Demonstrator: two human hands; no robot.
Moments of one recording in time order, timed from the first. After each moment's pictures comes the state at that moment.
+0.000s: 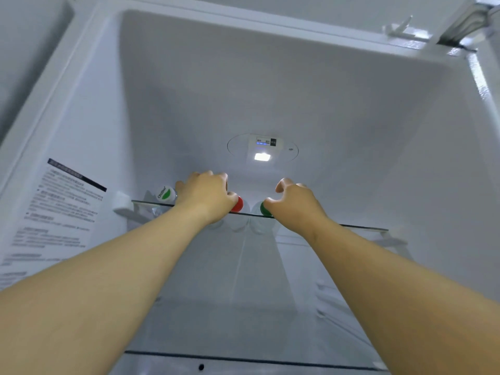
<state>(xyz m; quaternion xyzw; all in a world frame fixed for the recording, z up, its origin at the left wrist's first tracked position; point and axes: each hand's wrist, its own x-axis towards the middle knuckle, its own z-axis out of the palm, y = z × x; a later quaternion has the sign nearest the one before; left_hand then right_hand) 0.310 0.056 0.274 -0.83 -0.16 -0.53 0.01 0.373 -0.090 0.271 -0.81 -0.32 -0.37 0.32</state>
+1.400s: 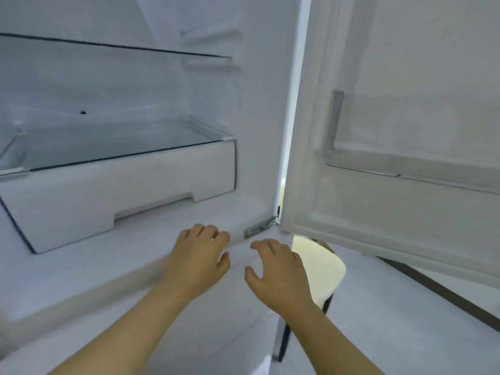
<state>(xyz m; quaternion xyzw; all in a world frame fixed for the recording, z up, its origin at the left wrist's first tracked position) 0.177 -0.085 -0.196 -0.94 0.24 -0.25 -0.02 0.129 -0.250 -0.201 -0.97 -0.07 -0.14 0.19</state>
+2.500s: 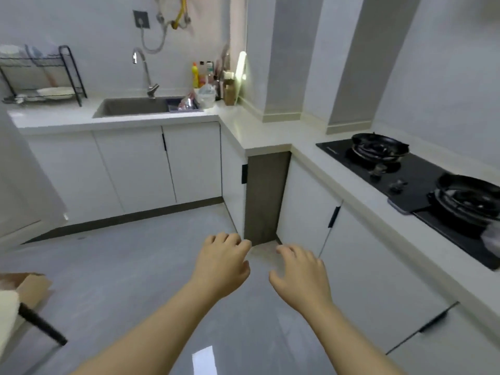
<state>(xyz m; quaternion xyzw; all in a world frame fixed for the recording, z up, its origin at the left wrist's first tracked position) -0.187 -0.640 -0.269 -0.60 0.79 -0.10 -0.10 -0.357 -0.636 -0.260 -0.78 0.61 -0.12 0.08</state>
